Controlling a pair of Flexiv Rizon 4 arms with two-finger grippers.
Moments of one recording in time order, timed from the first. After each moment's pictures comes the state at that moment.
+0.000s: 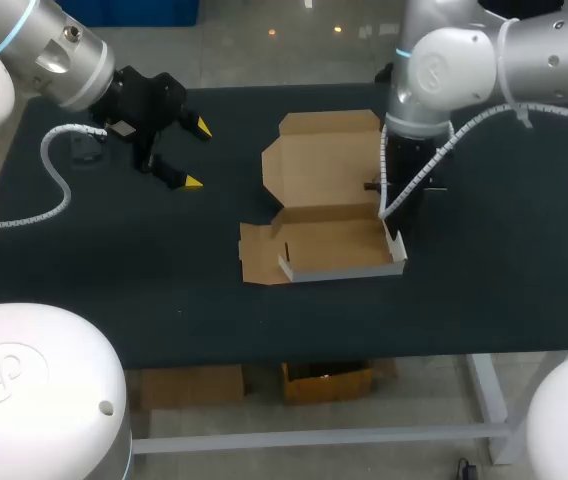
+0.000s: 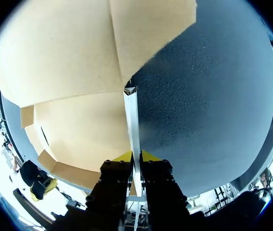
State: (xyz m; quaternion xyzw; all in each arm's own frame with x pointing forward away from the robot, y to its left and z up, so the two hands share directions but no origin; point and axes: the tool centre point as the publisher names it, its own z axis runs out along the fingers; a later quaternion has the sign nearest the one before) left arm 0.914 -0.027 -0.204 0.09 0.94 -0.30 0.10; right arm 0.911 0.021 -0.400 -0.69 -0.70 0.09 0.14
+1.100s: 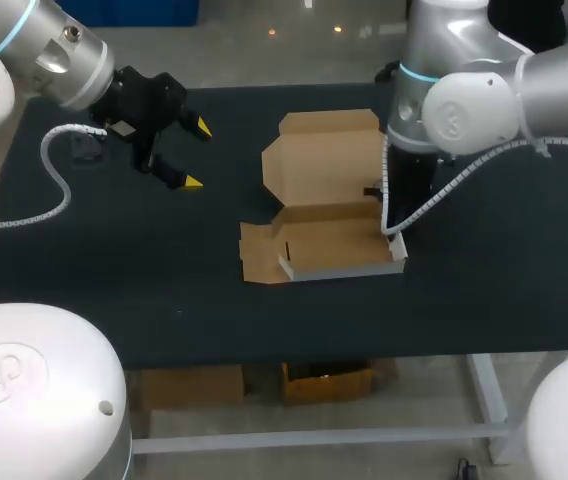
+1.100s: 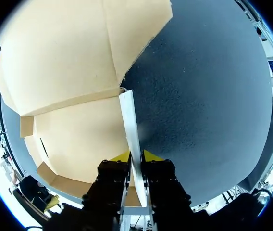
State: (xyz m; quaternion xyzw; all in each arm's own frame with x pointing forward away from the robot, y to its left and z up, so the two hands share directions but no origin) left arm 0.914 -0.027 -0.204 0.09 0.94 -0.30 0.10; right arm 0.915 0.022 -0.409 -0.72 -0.68 0.03 0.08
